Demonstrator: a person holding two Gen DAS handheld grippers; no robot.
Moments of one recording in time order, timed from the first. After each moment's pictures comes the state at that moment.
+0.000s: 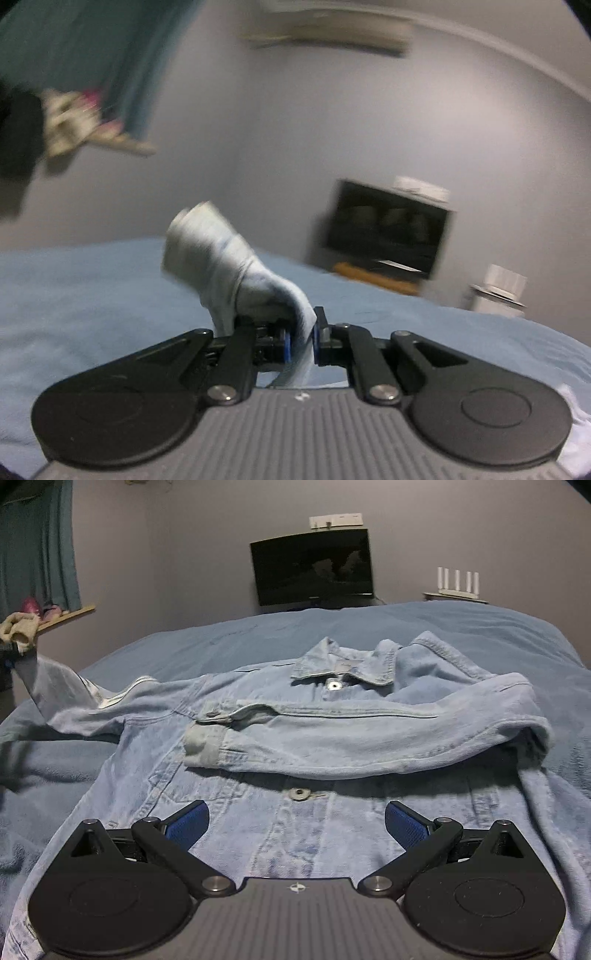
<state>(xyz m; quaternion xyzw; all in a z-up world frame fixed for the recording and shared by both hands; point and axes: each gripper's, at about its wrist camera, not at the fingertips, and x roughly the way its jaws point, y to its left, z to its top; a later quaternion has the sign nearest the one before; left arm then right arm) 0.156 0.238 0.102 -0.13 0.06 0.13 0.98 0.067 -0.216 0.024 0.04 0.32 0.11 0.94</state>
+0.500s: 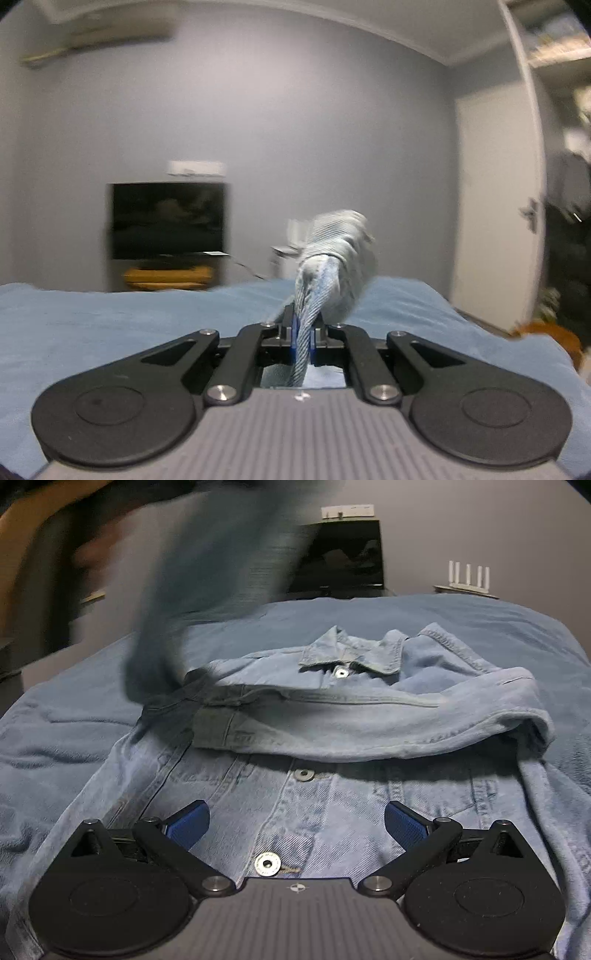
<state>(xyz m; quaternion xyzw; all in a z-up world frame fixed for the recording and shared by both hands) 0.228 -0.098 0.150 0.01 0.08 -0.17 0.98 0.057 -0.217 0.024 0.03 0.34 0.13 0.93</state>
